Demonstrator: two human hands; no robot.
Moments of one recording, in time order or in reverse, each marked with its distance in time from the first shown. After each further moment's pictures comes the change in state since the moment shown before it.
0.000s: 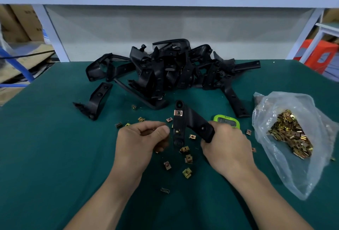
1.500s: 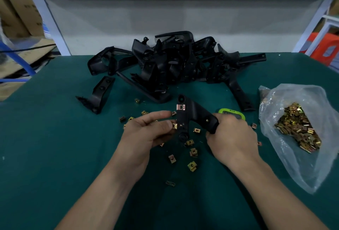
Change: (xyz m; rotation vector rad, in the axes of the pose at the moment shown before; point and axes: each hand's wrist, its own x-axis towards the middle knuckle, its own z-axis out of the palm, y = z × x) left_hand 0.001 0.009 -0.006 -0.223 -0.163 -0.168; right_hand 0.001 -0.013 -0.006 -0.058 0.003 0.036
